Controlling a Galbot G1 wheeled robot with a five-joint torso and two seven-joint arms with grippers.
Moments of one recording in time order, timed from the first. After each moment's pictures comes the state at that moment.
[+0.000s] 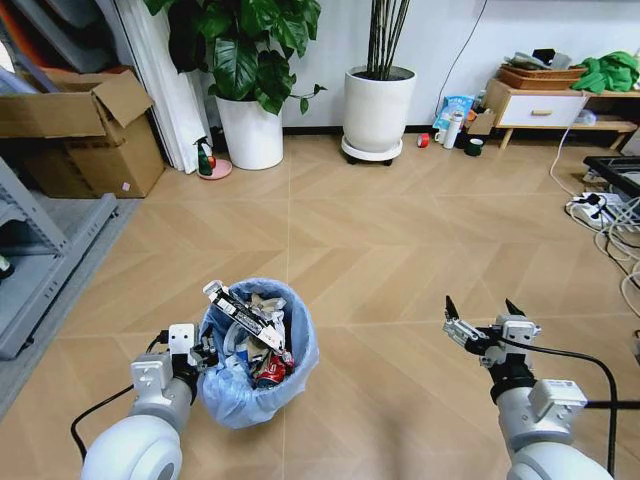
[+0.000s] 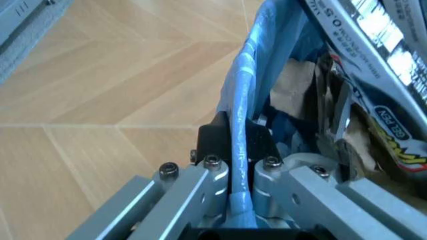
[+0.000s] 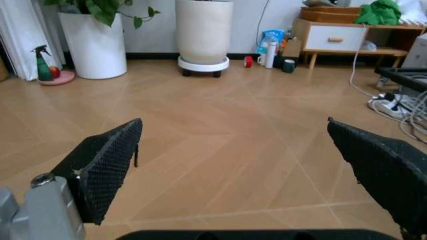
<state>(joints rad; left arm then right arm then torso) 1.54 -1.16 -0.47 -2.34 -0.52 0.63 -0.41 -1.74 1.33 0.61 2.40 0.22 -0.24 0.23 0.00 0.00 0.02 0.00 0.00</state>
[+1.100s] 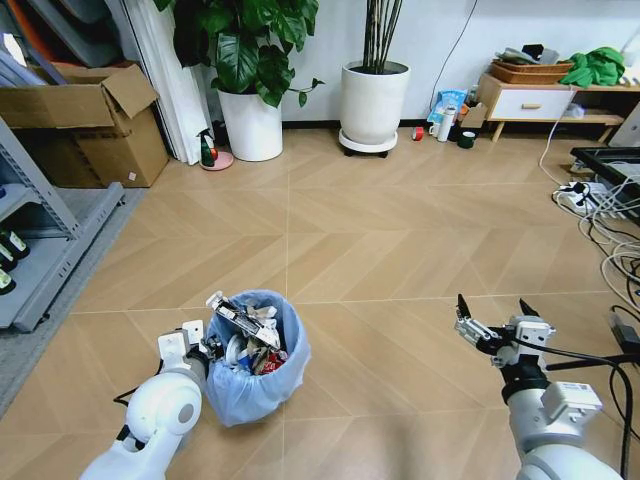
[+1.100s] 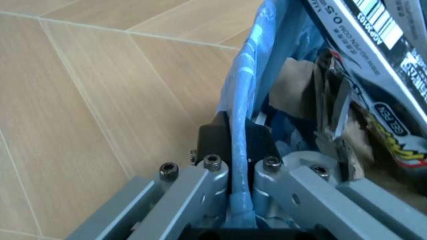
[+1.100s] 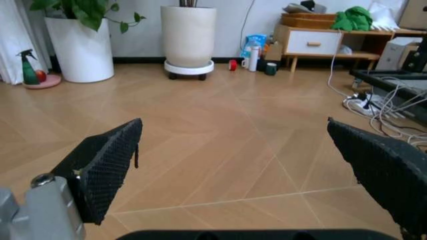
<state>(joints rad) 1.29 -1.13 -0.38 -2.01 -0.81 0.68 -0.64 -1.75 1.32 0.66 2.41 0.25 -0.21 0.24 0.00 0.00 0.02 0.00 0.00</state>
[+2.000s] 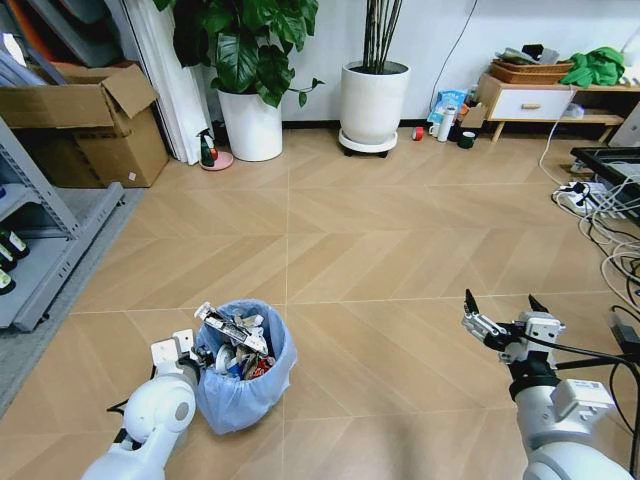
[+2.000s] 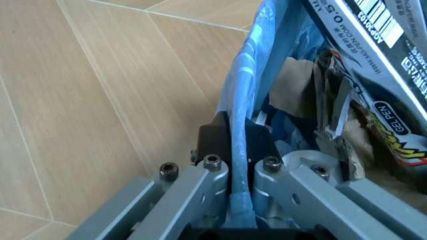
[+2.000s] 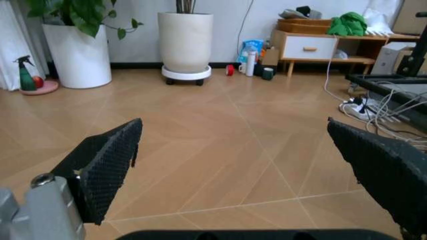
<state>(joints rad) 1.31 -1.15 -0.42 -1.94 -0.80 0.67 -0.61 -1.75 1.32 0.68 2.42 0.25 -0.21 0.25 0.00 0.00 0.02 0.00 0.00</state>
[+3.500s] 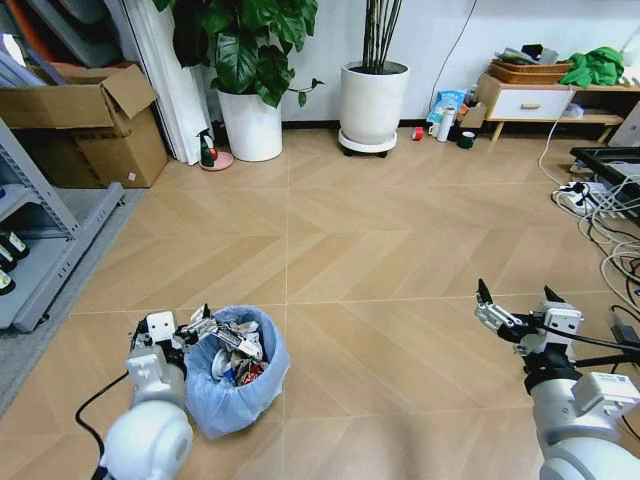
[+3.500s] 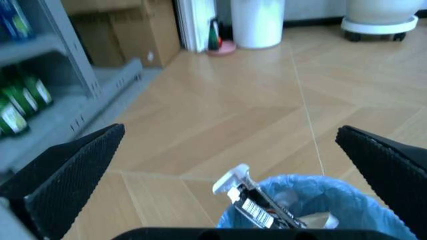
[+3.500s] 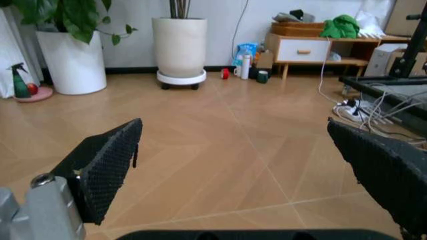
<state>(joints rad) 1.54 -1.28 -0.46 -2.24 -0.16 0.32 -0.42 -1.74 1.29 0.74 2.45 0.33 -0.26 0.25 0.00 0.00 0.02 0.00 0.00</state>
